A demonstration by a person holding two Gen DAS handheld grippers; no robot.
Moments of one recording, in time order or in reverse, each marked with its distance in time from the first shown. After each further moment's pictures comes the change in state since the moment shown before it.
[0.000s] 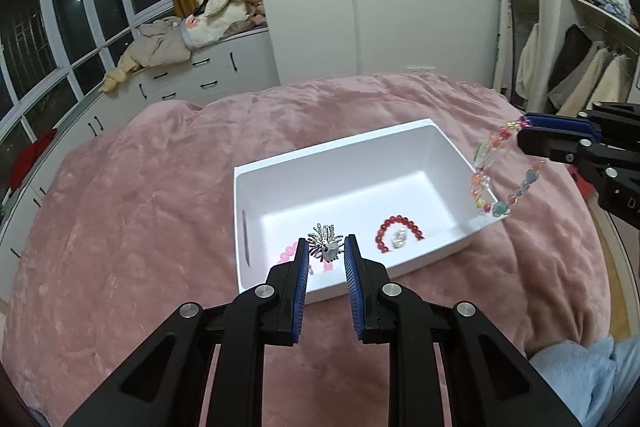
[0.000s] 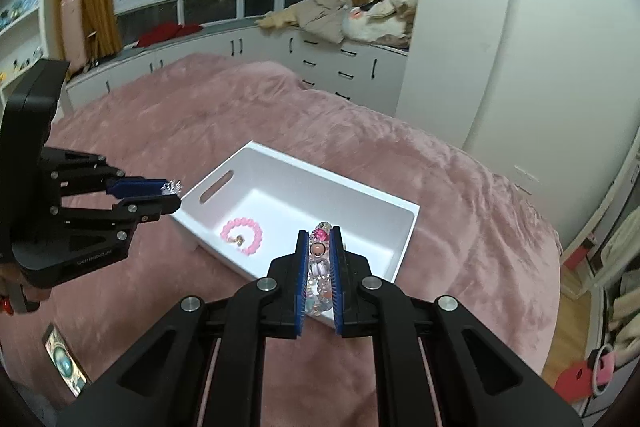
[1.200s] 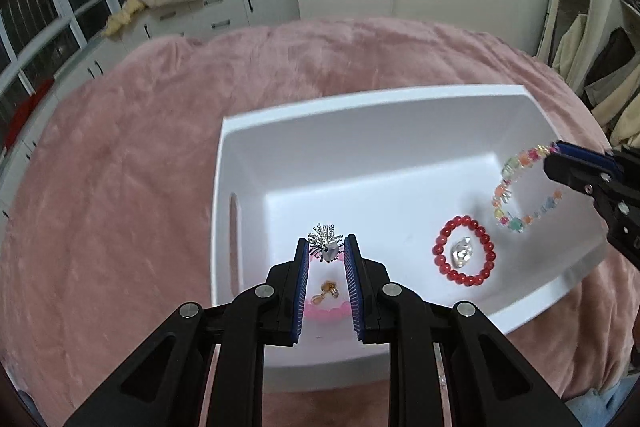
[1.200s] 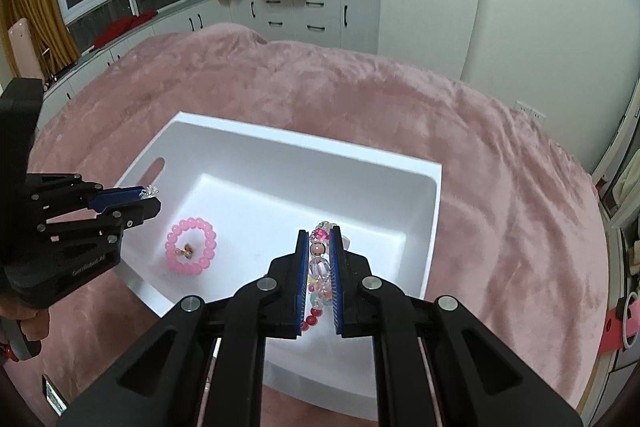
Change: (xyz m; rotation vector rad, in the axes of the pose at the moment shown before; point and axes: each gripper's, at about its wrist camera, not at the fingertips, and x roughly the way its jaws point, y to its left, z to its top) left arm 0.142 0.034 0.013 -0.102 0.210 0.013; right arm 0.141 -0.030 -0.011 0.152 0.174 -0.027
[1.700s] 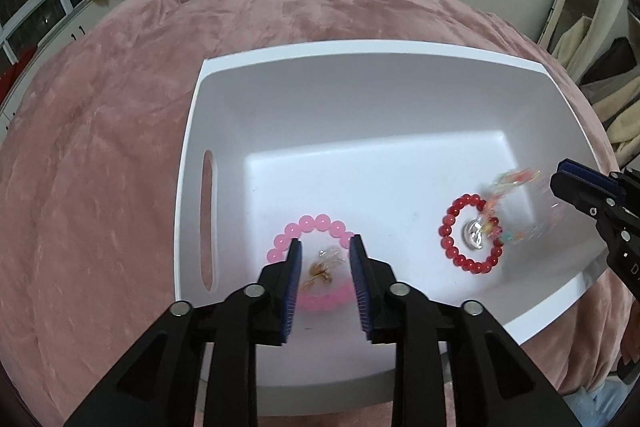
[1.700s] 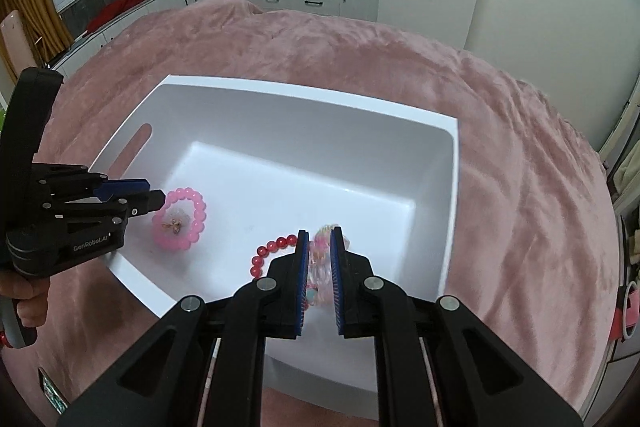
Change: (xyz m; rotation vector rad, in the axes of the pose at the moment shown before) left arm 0.030 0.006 -0.009 -0.030 0.087 -0.062; right arm 0.014 0.002 -0.015 0.011 0.053 0.004
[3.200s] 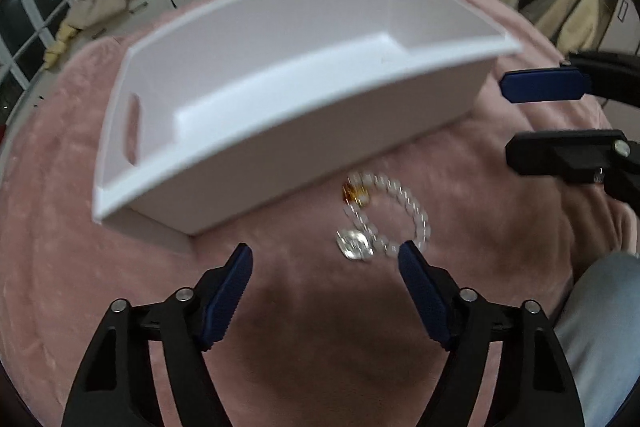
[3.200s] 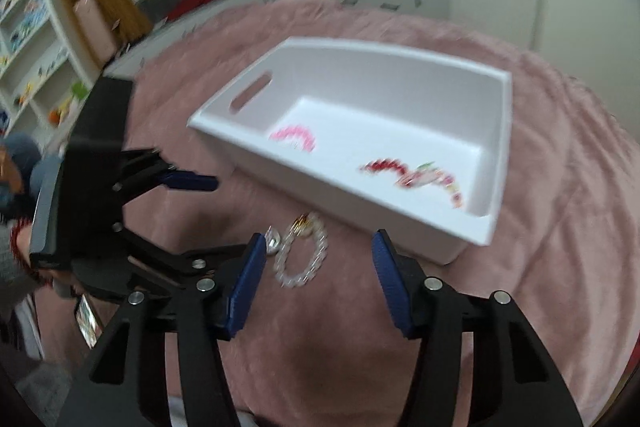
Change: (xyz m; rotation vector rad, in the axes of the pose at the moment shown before) left arm -0.028 -0.060 -0.111 0.288 -0.007 -0.056; right arm -0.044 0.035 -0.078 -0.165 0.054 0.278
